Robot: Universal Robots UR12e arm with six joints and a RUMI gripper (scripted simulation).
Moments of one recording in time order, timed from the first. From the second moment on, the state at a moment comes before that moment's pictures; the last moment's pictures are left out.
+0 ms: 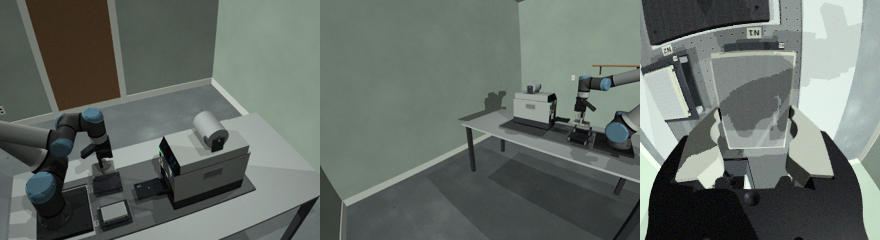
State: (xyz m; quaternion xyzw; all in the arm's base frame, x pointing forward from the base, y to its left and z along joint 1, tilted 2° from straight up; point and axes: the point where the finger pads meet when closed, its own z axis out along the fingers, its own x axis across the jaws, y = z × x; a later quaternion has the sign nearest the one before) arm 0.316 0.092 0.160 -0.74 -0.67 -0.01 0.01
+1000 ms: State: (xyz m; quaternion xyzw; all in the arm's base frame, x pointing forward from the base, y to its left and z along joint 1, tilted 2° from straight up) arm 0.316 0.093 0.116 -0.74 -0.67 -0.01 0.01
